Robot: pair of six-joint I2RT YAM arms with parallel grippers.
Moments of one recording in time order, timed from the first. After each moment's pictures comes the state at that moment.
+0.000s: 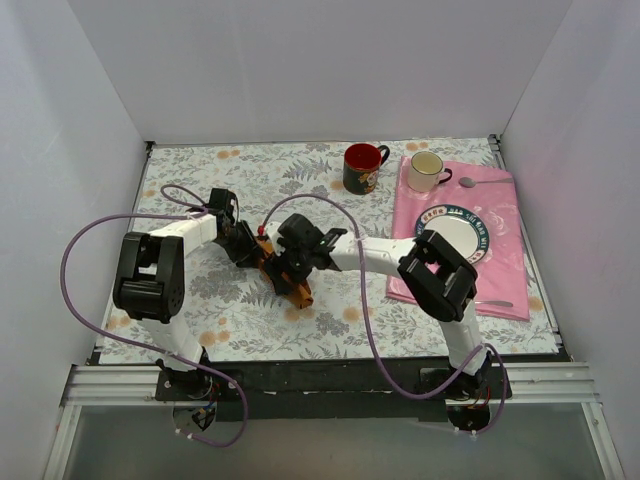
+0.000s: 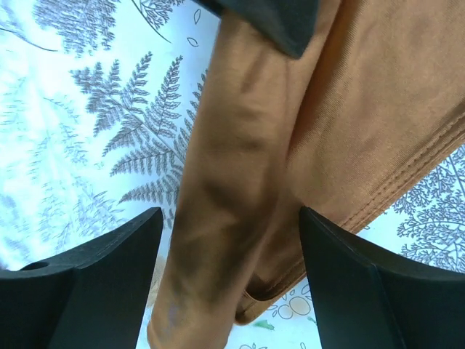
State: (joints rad) left arm -0.15 1.75 1.03 -0.52 0.27 -0.72; right arm 0.95 2.03 1.40 -0.27 -0.31 0.09
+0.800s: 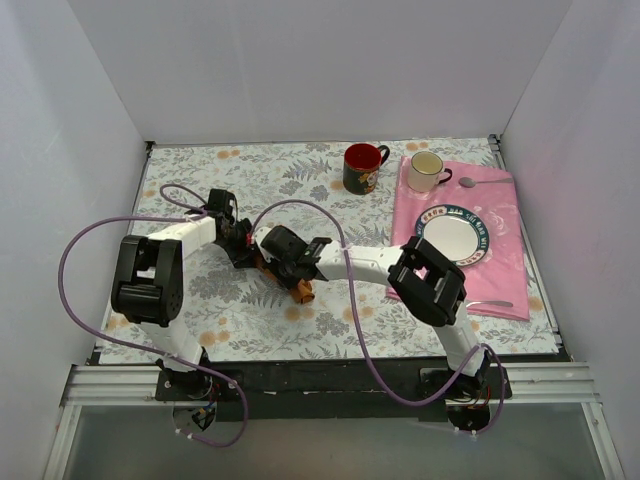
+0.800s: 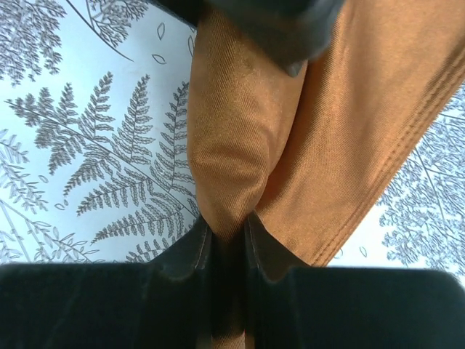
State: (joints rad) left arm -0.14 1.74 1.02 -0.50 0.30 -0.69; right arm 1.09 2.08 1.48 -0.34 0.07 0.08
